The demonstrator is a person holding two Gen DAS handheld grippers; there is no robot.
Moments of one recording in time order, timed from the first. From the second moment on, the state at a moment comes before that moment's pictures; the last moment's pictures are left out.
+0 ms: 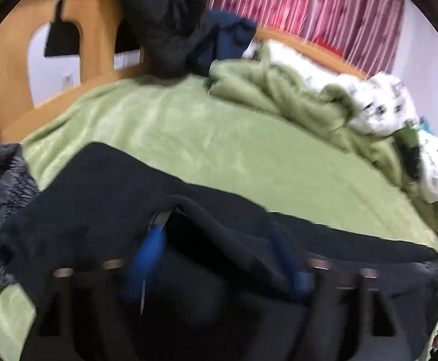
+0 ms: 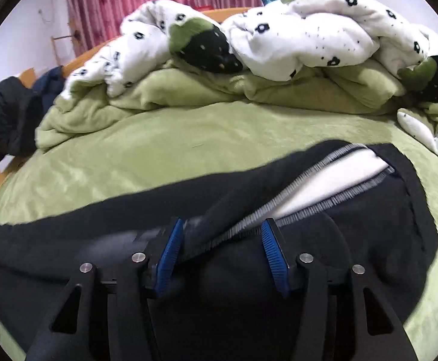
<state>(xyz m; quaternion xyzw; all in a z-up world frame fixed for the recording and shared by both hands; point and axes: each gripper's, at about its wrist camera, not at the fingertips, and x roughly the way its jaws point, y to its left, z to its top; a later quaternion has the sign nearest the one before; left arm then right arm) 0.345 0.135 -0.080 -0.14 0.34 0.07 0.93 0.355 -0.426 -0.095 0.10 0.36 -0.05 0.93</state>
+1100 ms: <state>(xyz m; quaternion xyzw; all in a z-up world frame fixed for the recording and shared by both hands) 0.274 0.173 -0.151 -0.31 0.38 0.07 0.87 0.292 -0.530 -0.135 0.32 0.33 -0.07 0.88</state>
